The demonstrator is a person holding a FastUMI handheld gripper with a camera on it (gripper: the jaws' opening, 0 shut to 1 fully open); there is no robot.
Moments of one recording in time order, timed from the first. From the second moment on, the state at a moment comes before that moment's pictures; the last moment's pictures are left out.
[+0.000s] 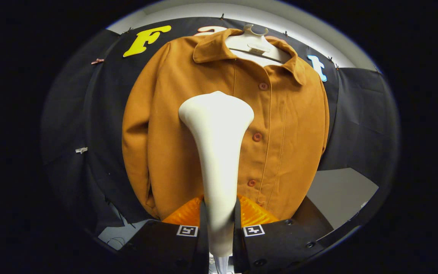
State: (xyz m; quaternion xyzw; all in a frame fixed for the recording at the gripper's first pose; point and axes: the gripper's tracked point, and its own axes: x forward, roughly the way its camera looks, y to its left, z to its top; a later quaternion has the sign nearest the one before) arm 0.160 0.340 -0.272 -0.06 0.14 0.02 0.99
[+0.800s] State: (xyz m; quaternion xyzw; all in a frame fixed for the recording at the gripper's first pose) arm 0.128 0.316 -0.425 -0.10 0.25 0.04 0.96
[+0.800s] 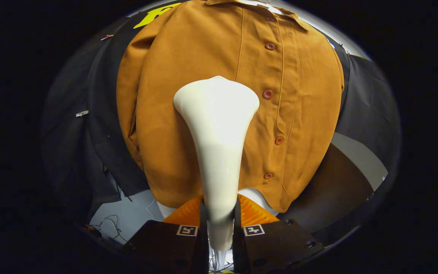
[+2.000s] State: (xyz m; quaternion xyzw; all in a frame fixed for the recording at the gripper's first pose) arm 0.030 0.234 -0.359 -0.04 0.24 0.04 0.97
